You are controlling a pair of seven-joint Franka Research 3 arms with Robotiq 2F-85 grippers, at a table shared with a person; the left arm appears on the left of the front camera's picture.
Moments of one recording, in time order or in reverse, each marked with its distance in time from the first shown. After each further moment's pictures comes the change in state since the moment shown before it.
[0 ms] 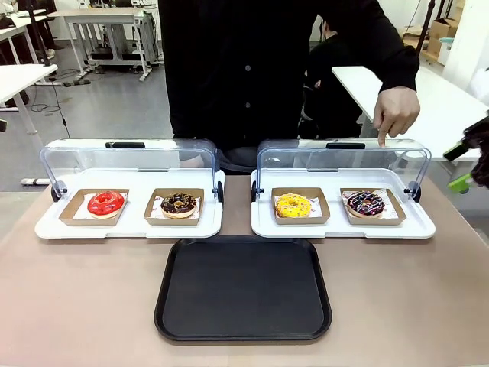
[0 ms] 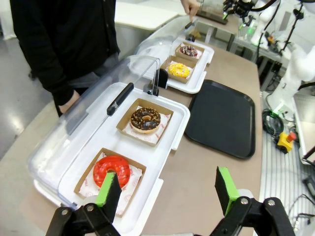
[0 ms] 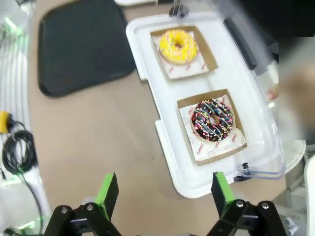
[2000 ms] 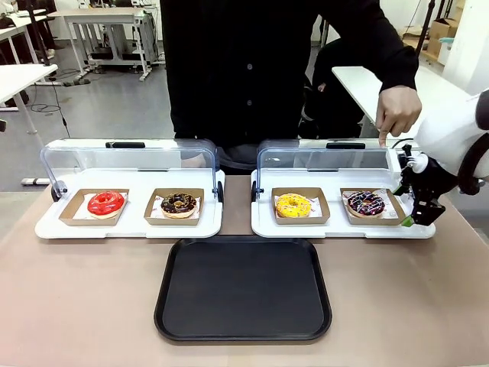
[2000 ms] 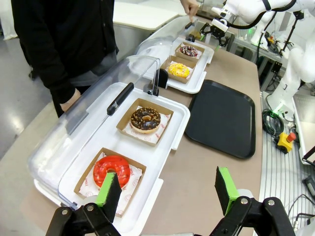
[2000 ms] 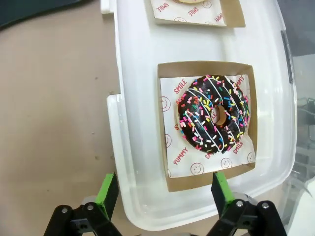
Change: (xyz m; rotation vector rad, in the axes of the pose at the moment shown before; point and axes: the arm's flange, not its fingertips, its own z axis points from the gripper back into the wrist) left arm 0.000 0.000 0.001 0.000 -0.001 0.001; right arm -0.014 -0.041 -0.150 -0.037 0.246 0.228
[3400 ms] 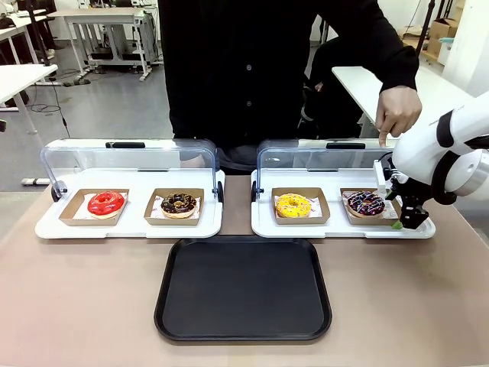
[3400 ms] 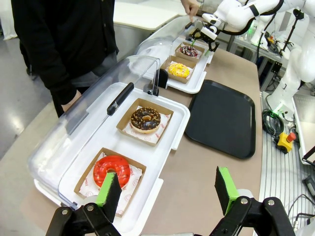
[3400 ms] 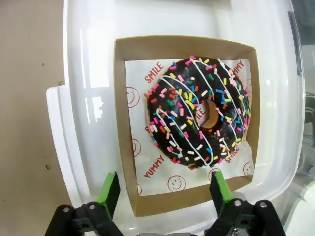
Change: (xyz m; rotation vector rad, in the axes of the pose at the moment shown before) left arm 0.000 0.000 0.000 0.000 0.000 0.000; right arm -0.009 -0.024 -0.052 -0.037 0.064 0.023
